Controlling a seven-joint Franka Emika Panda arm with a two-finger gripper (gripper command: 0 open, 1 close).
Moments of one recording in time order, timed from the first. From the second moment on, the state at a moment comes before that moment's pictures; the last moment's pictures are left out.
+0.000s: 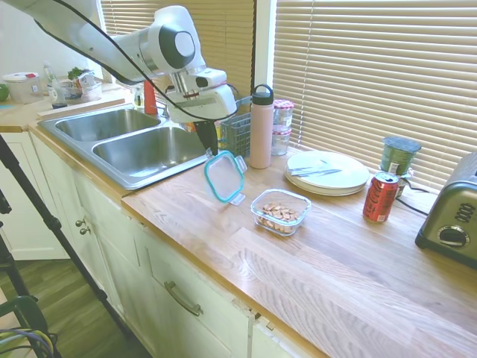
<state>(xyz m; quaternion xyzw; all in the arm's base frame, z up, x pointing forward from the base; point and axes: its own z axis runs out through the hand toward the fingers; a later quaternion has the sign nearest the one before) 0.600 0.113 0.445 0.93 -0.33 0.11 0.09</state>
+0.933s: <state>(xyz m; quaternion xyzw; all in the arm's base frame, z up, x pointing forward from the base) 0.593 0.011 0.480 0.92 -0.38 0.10 0.02</state>
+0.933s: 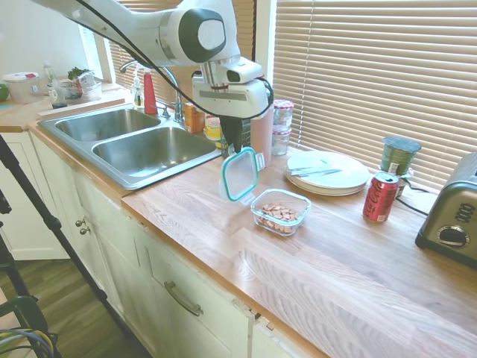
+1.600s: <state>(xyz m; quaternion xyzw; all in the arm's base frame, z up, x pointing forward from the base) 0.567 -0.014 0.494 0.91 -0.39 0.10 0.01</state>
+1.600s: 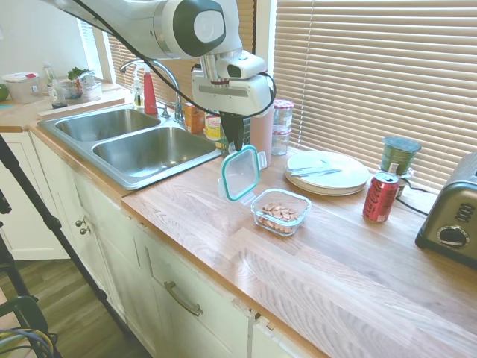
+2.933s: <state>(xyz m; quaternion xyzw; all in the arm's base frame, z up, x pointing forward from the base) 0.554 -0.089 0.502 0.90 -0.42 0.10 -0.03</state>
